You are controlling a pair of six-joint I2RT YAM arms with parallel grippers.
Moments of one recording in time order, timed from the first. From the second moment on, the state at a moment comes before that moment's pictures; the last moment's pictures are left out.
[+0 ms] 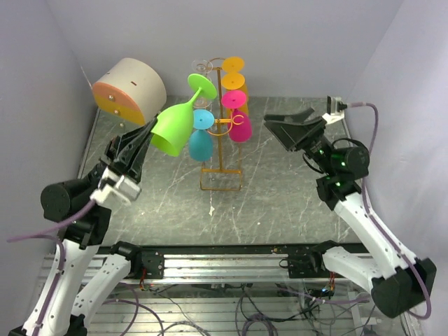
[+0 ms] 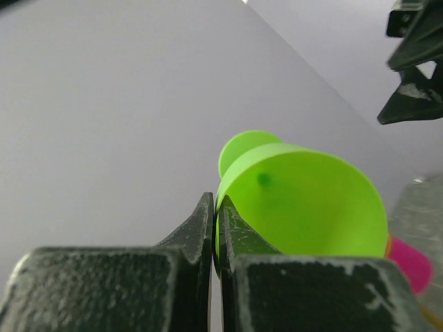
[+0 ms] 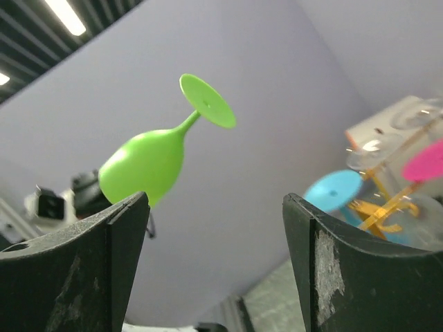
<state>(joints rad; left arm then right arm) -0.32 0.64 1.00 0.29 0.59 0.53 0.37 0.92 0.81 0.68 -0.50 1.03</state>
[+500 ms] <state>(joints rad) -0.32 0.57 0.75 0.70 0.66 0.78 0.76 1.47 1.19 1.08 -0.32 1.17</state>
